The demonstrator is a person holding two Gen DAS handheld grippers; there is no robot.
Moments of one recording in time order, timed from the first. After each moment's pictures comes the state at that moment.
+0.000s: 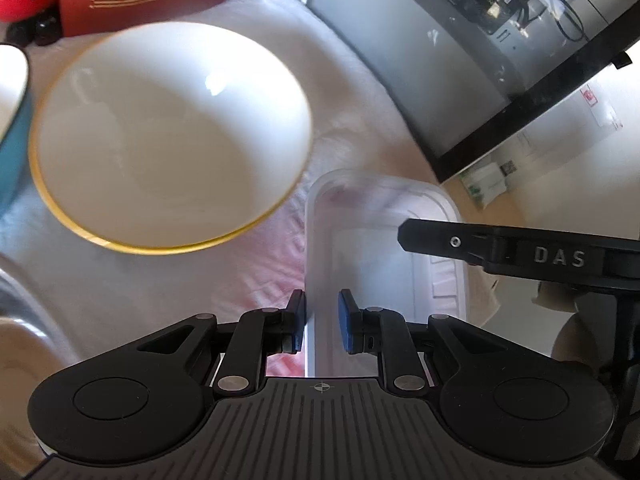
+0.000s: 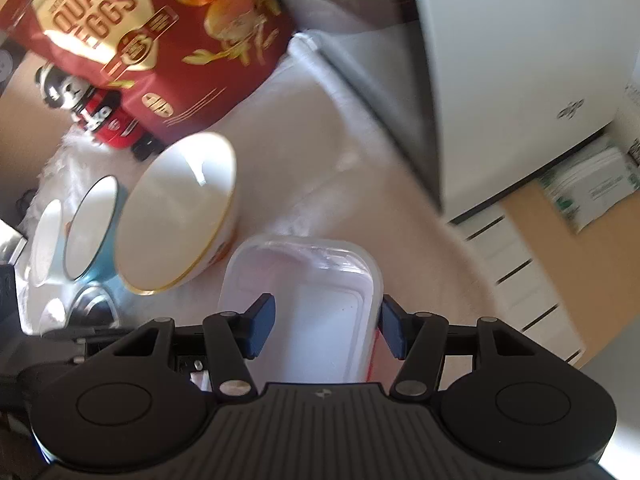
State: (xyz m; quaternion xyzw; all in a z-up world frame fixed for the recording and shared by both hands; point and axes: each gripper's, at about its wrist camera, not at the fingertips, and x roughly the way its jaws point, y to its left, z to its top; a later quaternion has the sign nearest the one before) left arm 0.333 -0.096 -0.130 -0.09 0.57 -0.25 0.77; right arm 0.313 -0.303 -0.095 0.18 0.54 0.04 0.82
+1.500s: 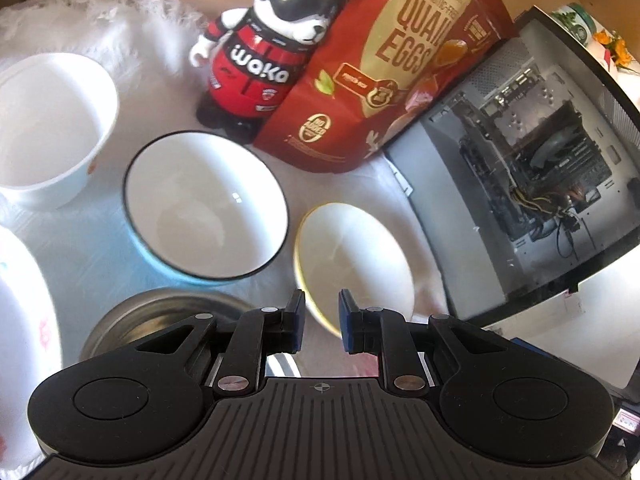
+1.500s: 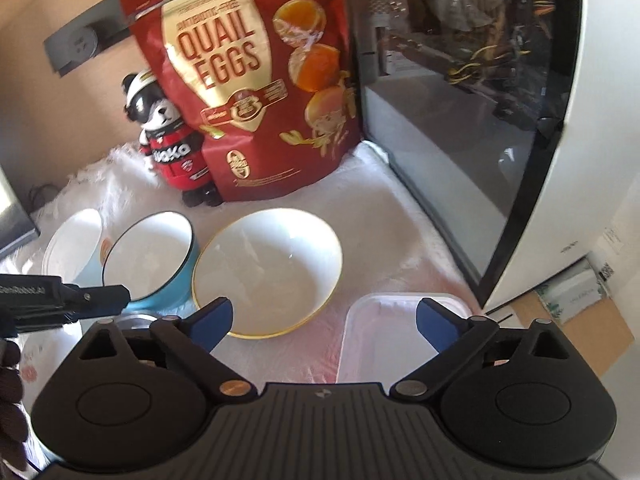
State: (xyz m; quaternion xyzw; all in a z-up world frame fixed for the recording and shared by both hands) left arm 0.316 0.087 -0.049 -0.25 0.45 -0.15 0.84; right arm 0.283 -0.209 -0.008 0.07 0.42 0.03 0.90
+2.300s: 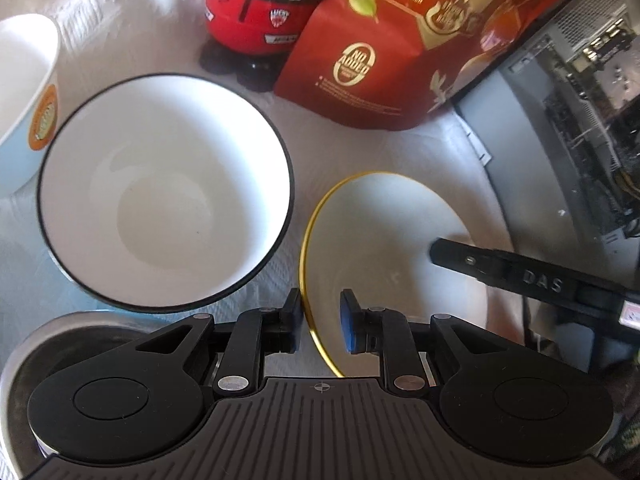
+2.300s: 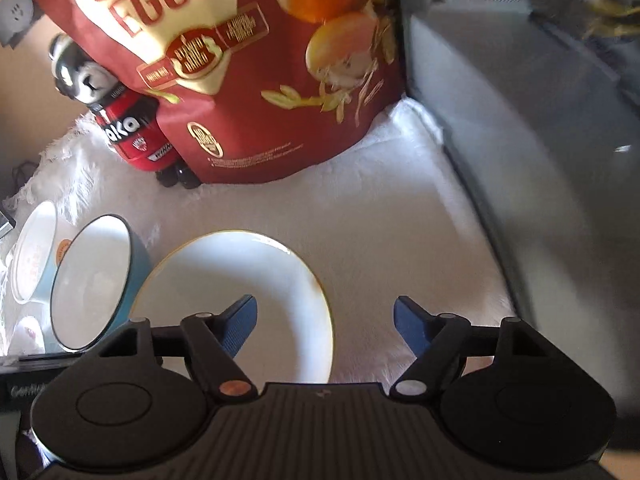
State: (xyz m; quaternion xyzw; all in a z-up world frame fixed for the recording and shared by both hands) left arm 0.386 0.025 -0.109 -0.21 0.54 -0.06 0.81; right arm 0.443 -0.218 -0.105 0.08 0.53 0.13 0.83
